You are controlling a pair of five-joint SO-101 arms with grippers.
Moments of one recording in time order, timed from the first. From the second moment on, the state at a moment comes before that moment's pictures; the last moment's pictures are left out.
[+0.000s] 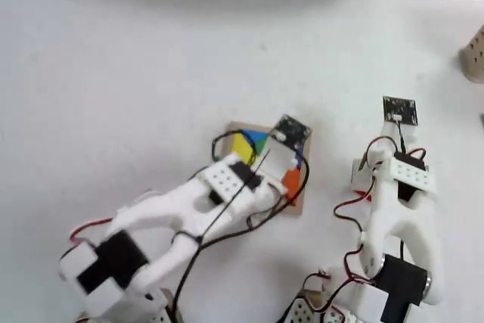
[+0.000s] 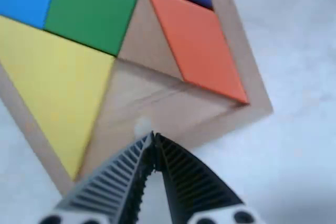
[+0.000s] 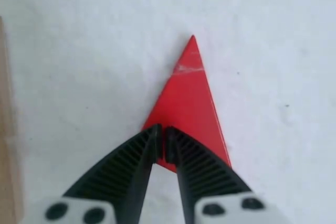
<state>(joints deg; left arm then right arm) 42.5 1.6 37.0 46.0 12.8 19.8 -12.0 49.6 43.5 17.0</state>
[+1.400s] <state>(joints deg) 8.8 -8.7 45.4 24.7 12.8 18.5 -11.9 48.4 44.5 17.0</state>
